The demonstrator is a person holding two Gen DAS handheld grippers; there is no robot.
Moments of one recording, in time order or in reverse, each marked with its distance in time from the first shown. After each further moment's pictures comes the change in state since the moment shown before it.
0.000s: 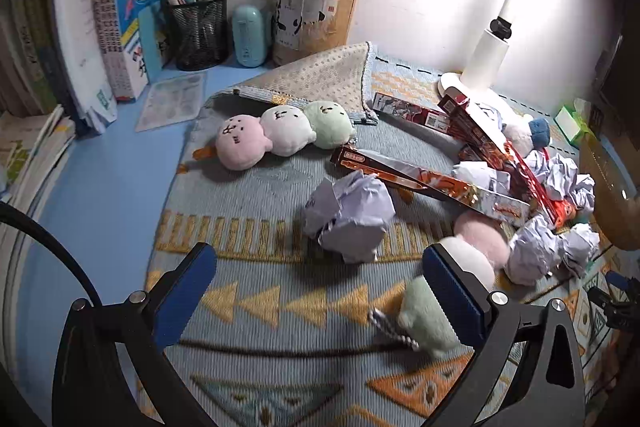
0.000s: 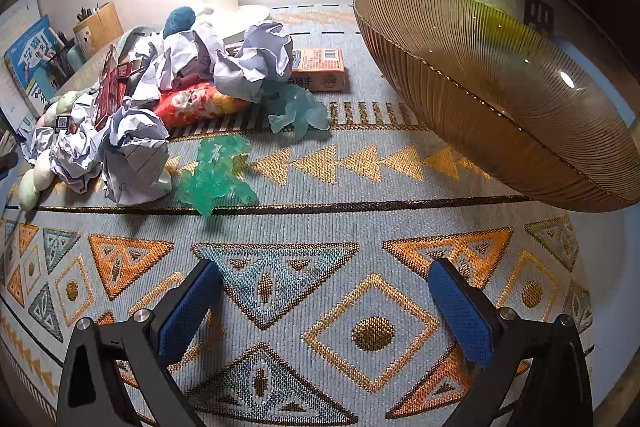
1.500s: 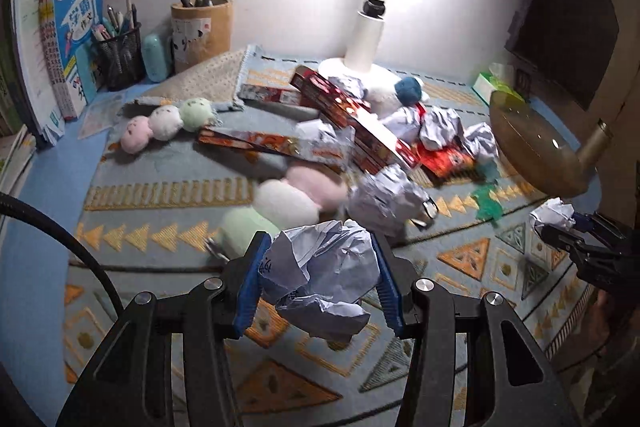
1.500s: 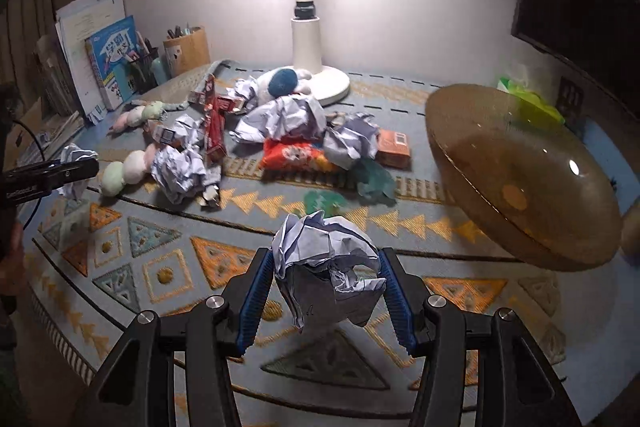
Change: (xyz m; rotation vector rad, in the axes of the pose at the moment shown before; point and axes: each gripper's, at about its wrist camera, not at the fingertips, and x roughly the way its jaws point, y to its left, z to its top) left arm -0.064 -0.100 -0.060 0.137 -0.028 -0.169; right arm -0.069 0.021 -0.021 -0.146 -0.155 0.084
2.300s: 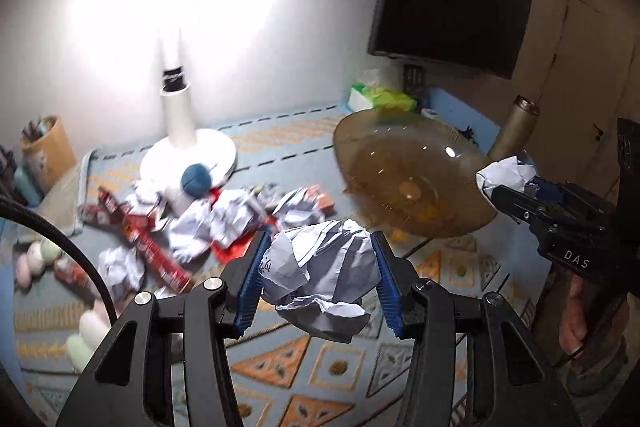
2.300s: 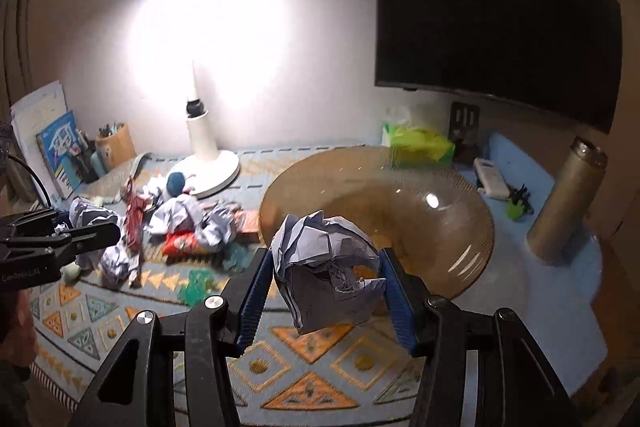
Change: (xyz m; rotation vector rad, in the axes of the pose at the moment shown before) left arm 0.011 -0.196 0.083 0.265 -0.095 -0.197; right arm -0.077 -0.119 0.045 0.181 -0.232 -0.152
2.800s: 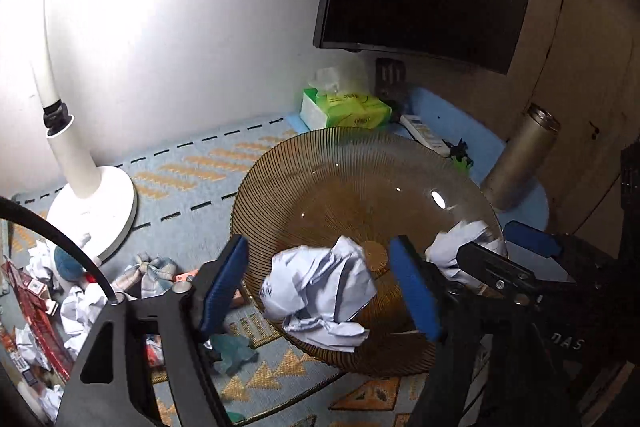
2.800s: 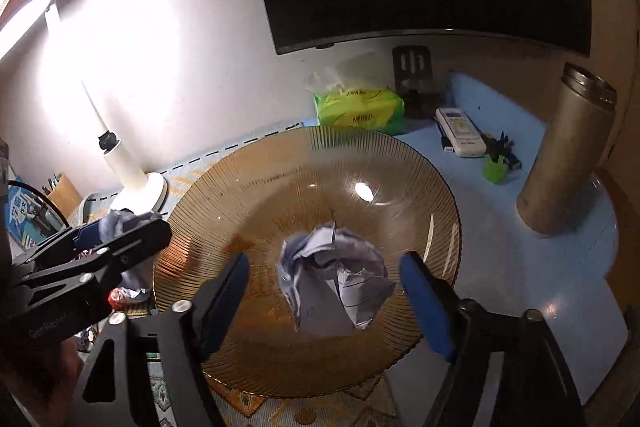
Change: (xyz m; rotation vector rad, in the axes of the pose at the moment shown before) left arm 0.125 -0.054 0.058 -0.020 0.054 -0.049; right arm 0.069 -0.084 0.009 0.216 0.114 -0.018
